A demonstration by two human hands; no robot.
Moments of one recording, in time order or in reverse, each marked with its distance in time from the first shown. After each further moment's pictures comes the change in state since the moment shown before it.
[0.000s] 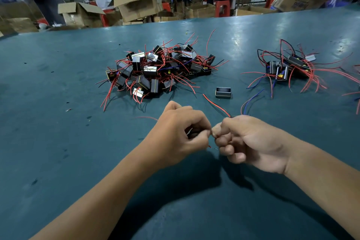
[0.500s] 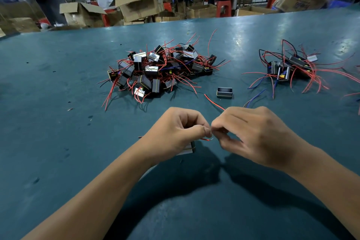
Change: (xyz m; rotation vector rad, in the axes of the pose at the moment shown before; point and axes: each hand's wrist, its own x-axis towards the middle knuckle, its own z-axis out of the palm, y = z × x) left_hand 0.002 -0.001 -0.005 -0.632 -0.183 -0.373; right_hand -0.004 -0.002 -0.013 -1.570 0.292 -1.295
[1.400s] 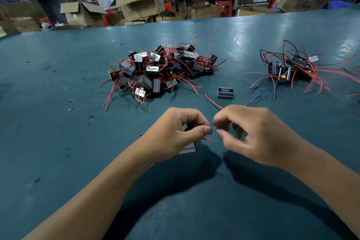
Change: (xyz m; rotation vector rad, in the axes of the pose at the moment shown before) left_hand 0.001 -0.010 -0.010 0.230 0.012 0.110; right_hand -0.006 0.002 0.001 0.259 -0.073 0.271
